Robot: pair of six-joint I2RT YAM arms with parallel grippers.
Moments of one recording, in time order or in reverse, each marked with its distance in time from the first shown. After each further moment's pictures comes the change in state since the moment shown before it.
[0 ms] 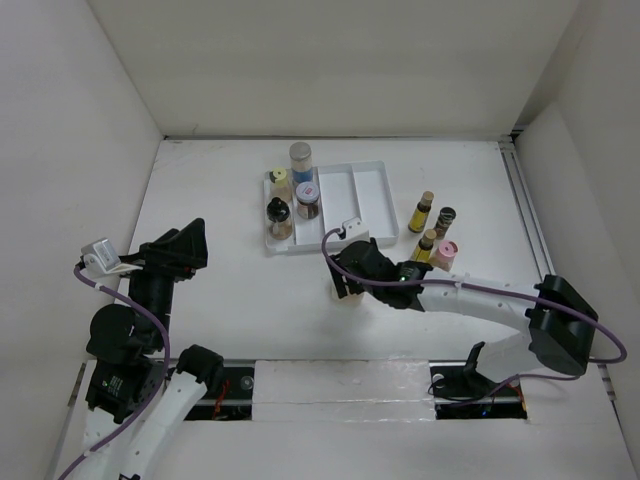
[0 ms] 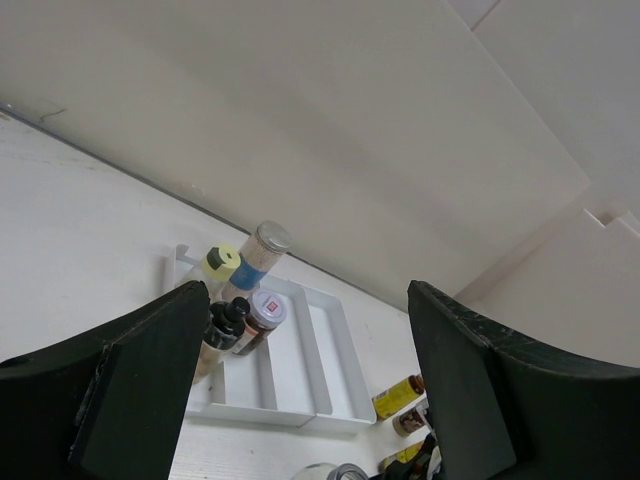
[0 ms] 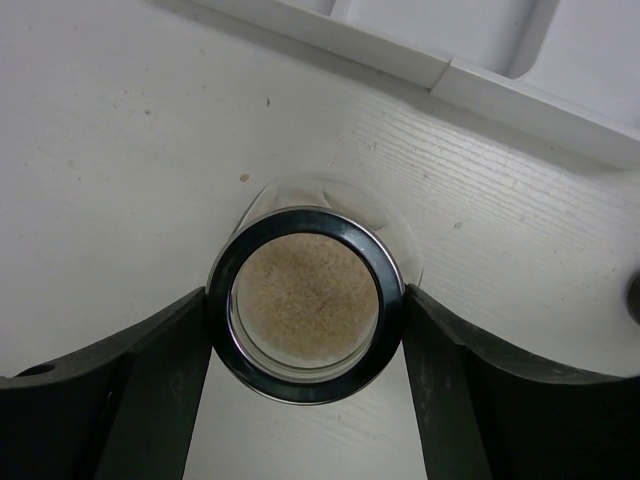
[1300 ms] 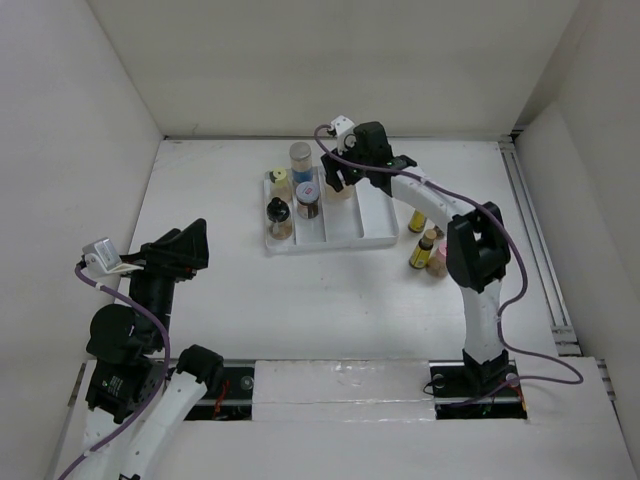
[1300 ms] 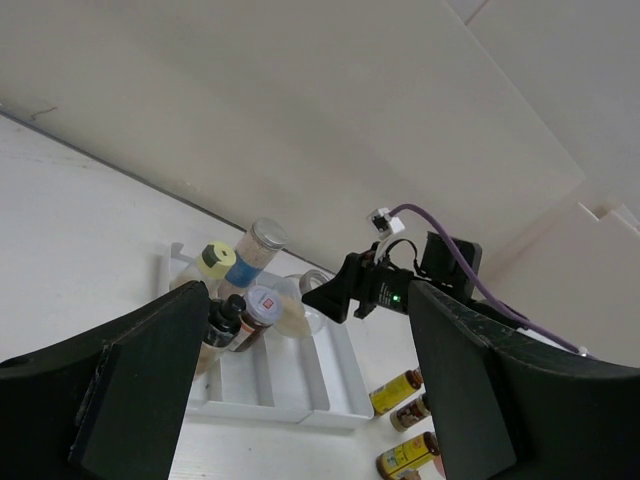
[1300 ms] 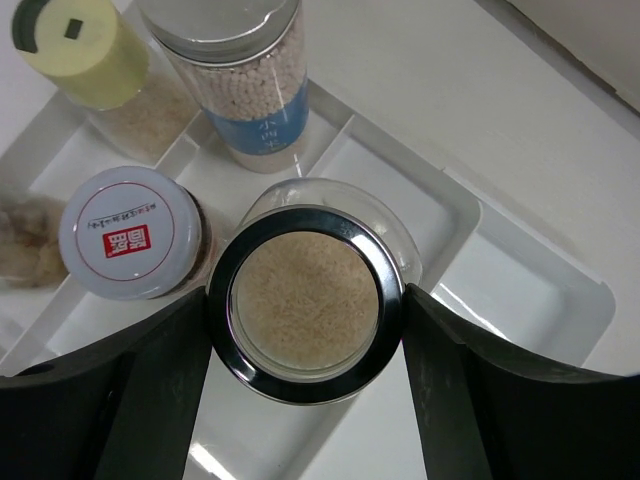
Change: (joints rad) left arm 0.000 0.000 0.000 0.000 0.016 0.000; right arm -0.528 0.676 0.893 0.015 -0.592 -0.571
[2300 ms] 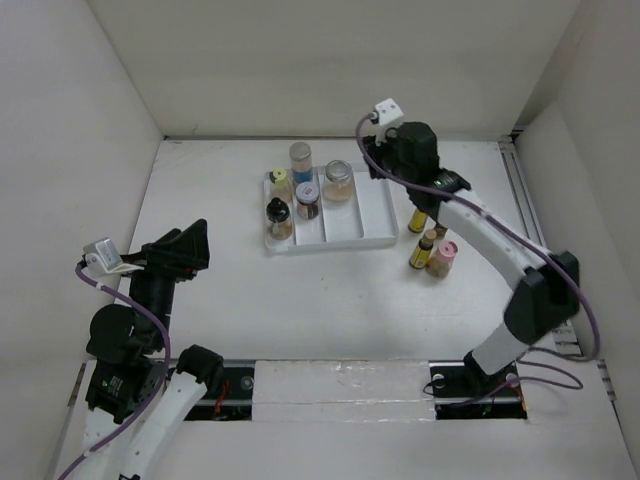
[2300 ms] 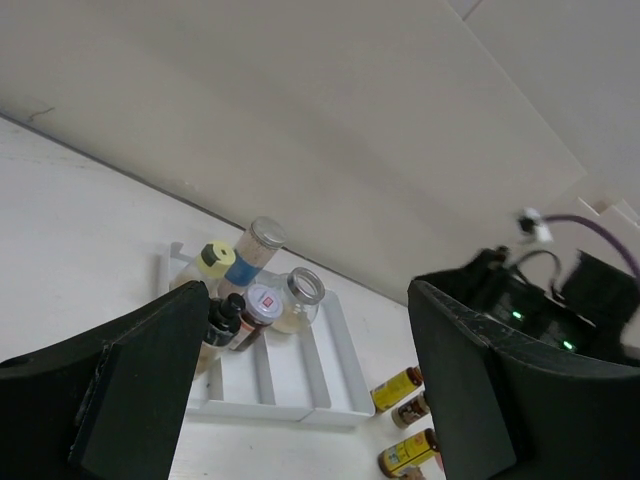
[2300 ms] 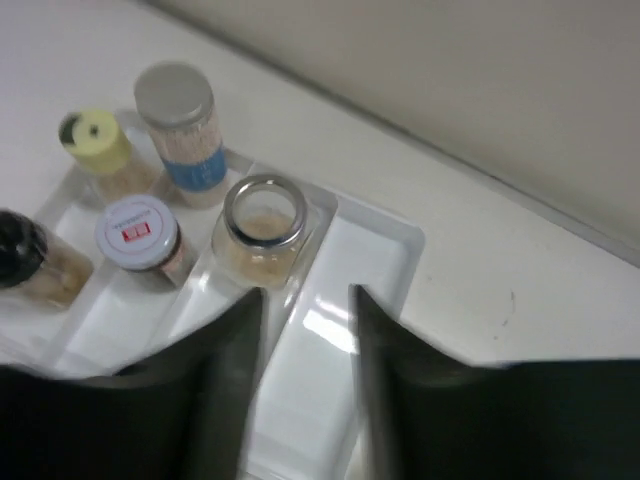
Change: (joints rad) left arm 0.000 0.000 0.000 0.000 0.008 0.008; right arm -0.001 -0.407 -0.278 0.090 0.226 0.028
